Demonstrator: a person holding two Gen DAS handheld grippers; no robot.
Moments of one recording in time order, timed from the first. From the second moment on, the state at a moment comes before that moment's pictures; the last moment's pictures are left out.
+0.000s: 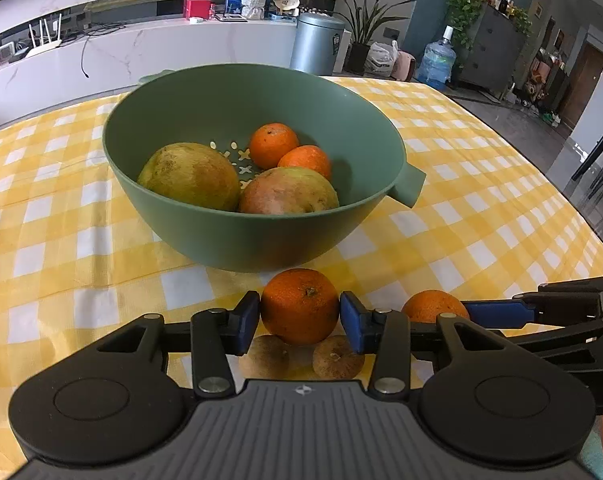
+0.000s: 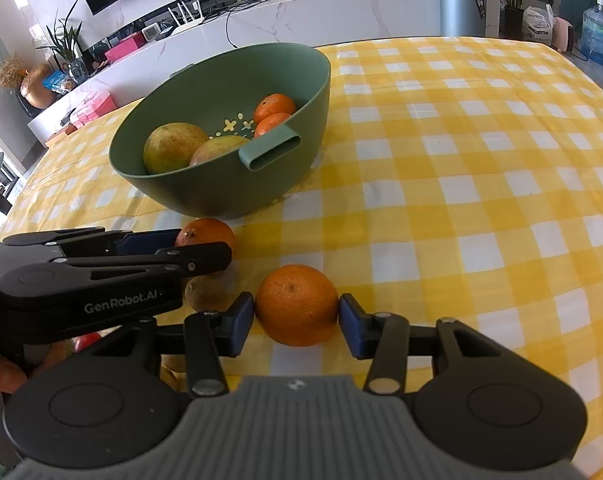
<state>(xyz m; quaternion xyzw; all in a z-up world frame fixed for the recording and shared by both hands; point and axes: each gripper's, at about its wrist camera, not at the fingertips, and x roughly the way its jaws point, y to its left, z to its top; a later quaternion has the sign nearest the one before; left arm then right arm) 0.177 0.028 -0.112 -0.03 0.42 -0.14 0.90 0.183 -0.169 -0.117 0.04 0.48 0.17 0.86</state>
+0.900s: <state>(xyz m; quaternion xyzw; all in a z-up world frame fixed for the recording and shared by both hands) 0.131 0.042 -0.038 -0.09 0.32 -0.14 0.93 0.154 -0.166 -0.074 0.02 0.38 0.18 0.91</state>
